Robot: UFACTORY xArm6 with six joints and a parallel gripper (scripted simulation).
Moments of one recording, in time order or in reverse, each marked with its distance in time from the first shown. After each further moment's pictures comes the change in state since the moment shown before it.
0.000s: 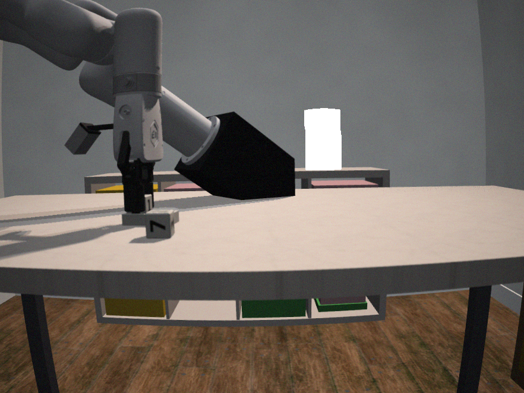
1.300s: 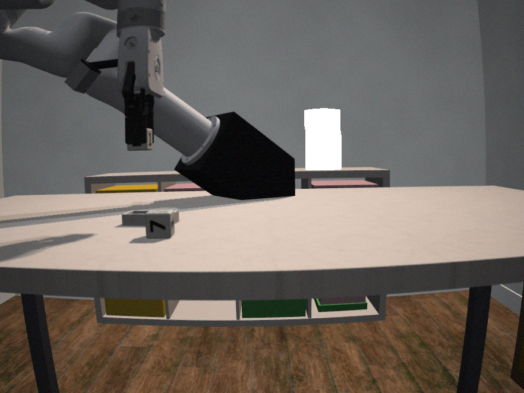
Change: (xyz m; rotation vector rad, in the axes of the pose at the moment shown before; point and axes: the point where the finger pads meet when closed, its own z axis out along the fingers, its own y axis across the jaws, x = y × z) arm -0.005 -0.001 -0.099 0.002 0.000 -0.069
